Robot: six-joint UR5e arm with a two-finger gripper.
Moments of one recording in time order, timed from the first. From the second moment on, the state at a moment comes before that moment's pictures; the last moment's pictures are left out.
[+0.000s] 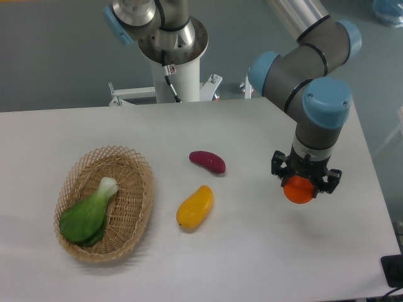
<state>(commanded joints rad) 2.64 -2.02 -1.46 -1.09 1.56 1.12</state>
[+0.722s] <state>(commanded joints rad) 2.64 -2.06 -1.39 -1.19 1.60 1.15</state>
